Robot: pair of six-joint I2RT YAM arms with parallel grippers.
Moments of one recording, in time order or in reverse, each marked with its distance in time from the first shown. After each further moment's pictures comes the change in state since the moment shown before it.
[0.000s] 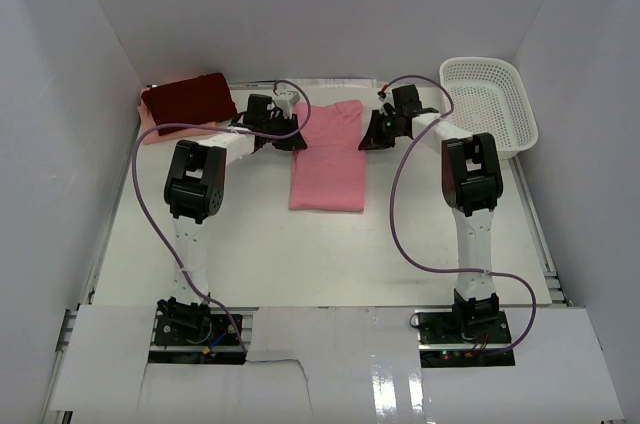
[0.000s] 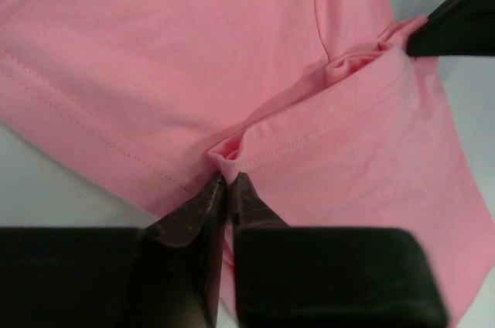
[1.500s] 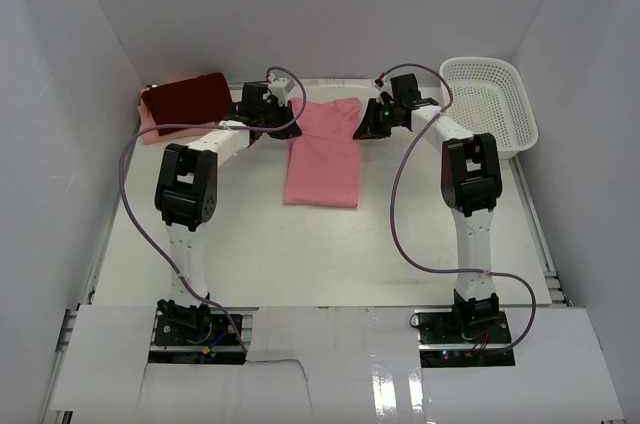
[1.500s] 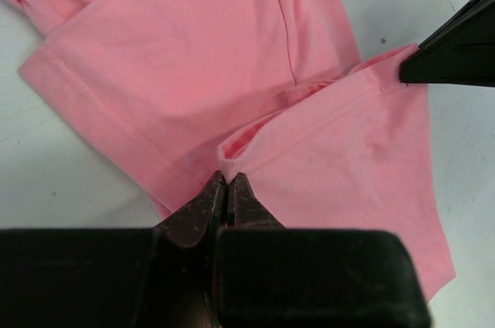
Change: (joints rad) left arm 0.004 -0.109 0.006 -0.044 -0.100 -0.031; right arm 0.011 -0.003 0.098 -0.040 -0.054 0.028
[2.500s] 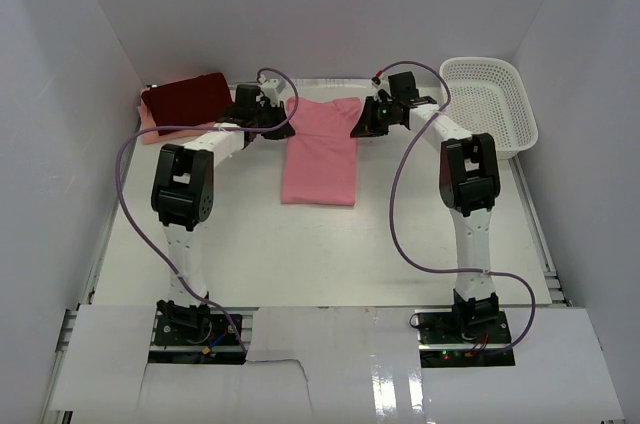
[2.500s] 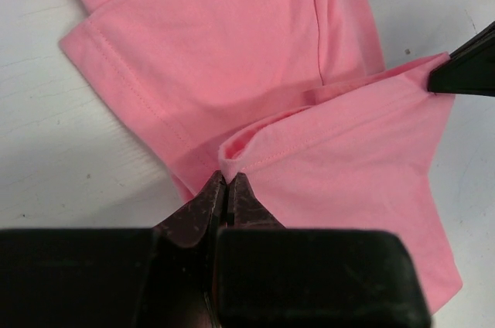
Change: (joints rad) left arm 0.035 -0.018 -0.051 0.042 -0.024 -0.037; right arm 0.010 0.002 0.037 -0.012 -0.016 -0.004
